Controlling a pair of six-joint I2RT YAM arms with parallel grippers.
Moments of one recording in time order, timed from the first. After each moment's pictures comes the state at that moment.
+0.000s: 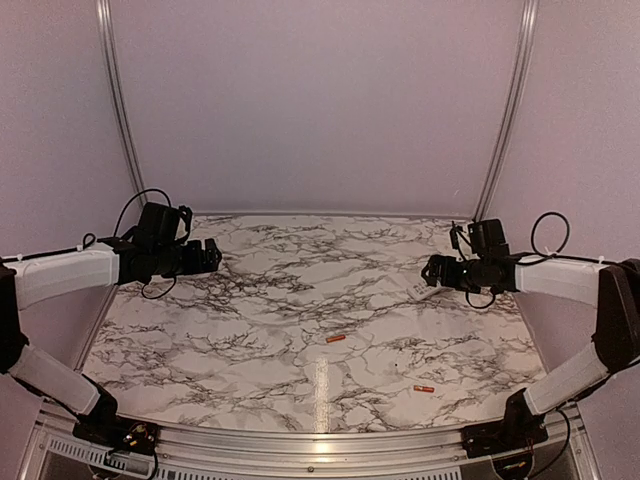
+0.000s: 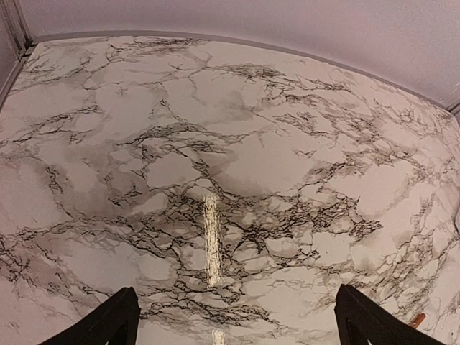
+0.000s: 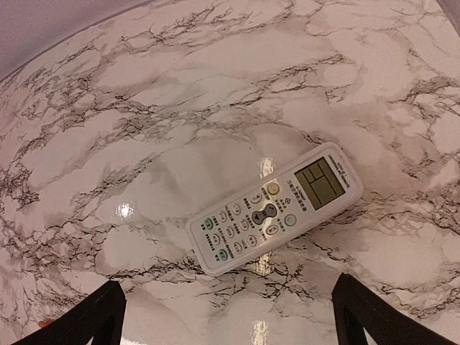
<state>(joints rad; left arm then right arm) -0.43 1.39 0.88 -0.17 -0.10 -0.42 0.23 1.40 0.78 -0.14 -0.10 0.32</state>
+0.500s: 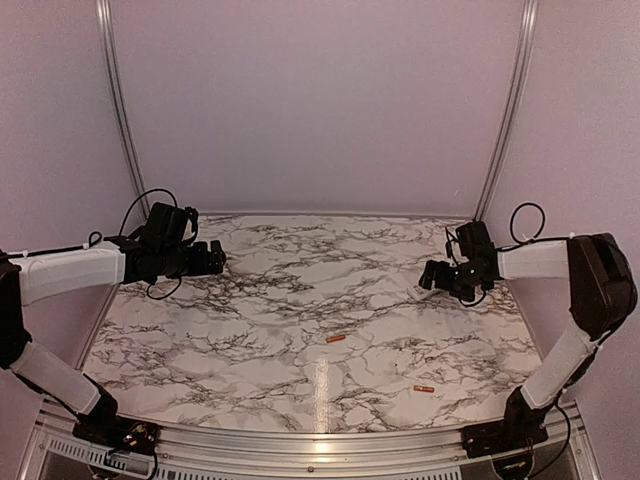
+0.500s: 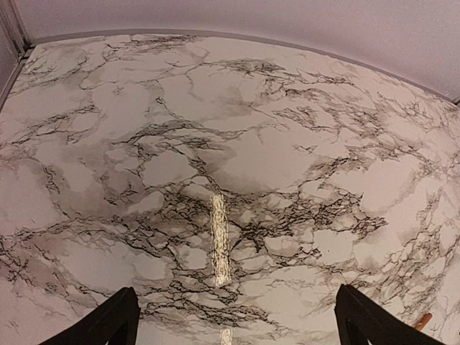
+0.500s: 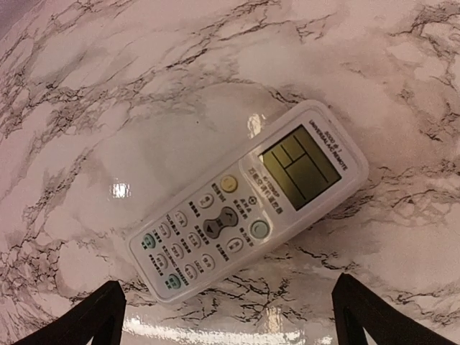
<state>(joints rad) -0.47 1.43 0.91 -0.18 -0.15 -0.42 0.19 1.62 0.88 -0.22 -0.09 0.41</state>
